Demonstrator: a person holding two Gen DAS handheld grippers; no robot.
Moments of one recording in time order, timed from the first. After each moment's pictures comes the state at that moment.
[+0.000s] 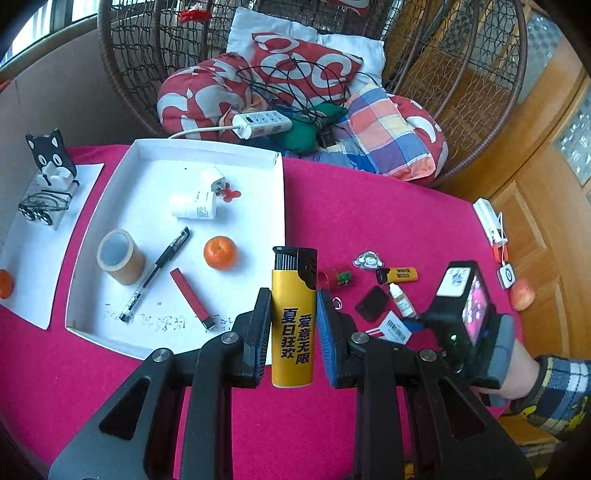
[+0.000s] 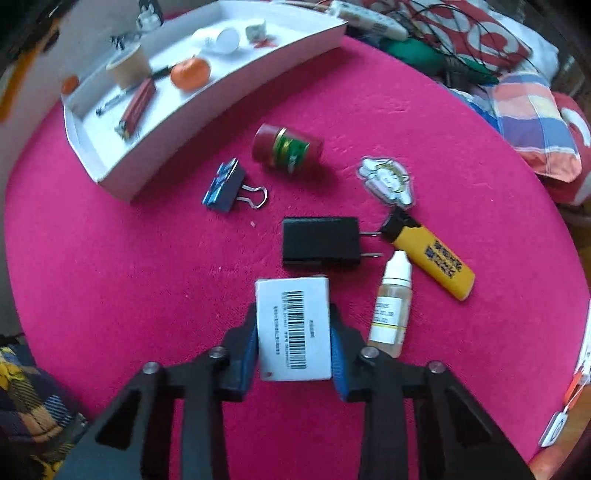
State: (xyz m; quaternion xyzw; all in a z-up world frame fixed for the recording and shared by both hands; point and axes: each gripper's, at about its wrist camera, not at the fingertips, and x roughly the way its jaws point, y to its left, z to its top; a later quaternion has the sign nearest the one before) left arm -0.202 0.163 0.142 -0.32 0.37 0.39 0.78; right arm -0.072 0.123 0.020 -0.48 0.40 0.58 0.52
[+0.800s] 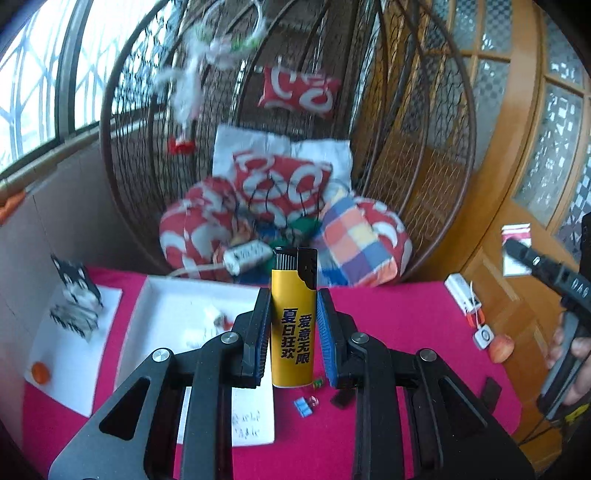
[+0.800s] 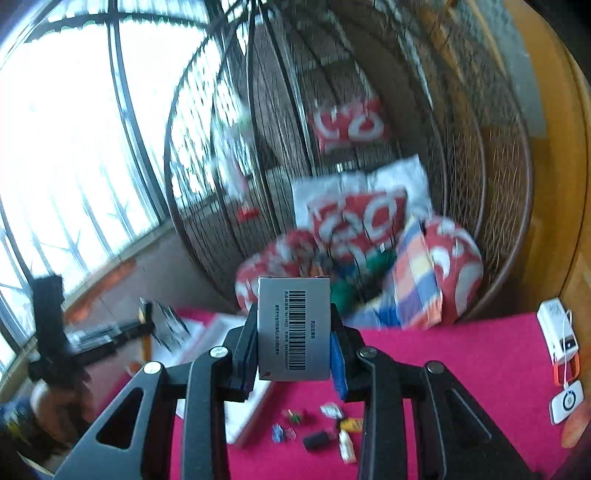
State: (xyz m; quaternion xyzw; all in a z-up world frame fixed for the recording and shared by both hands) left arm -0.212 0.155 0.281 -0.21 0.22 0.41 0.86; right arm 0.005 0.039 0.315 -0.04 0.25 0.66 0.71
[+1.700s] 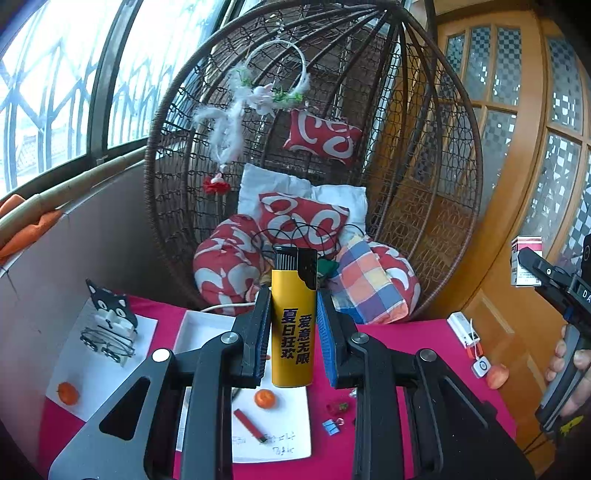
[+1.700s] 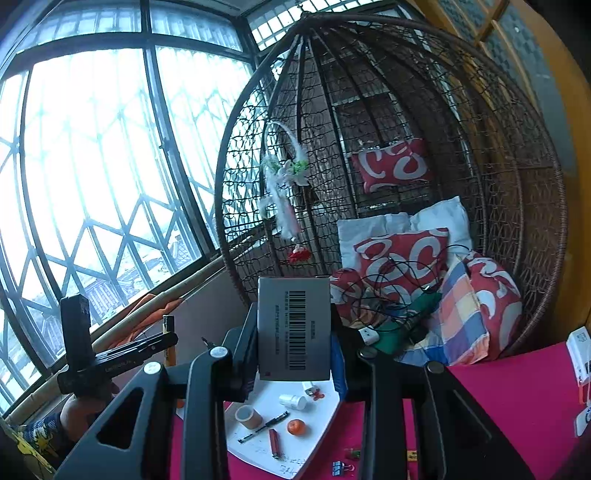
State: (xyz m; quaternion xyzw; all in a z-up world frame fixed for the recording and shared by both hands) left arm -0.297 0.175 0.320 -0.21 0.16 0.44 0.86; right arm -0.056 0.054 0.361 0.00 0.21 0.70 0.68
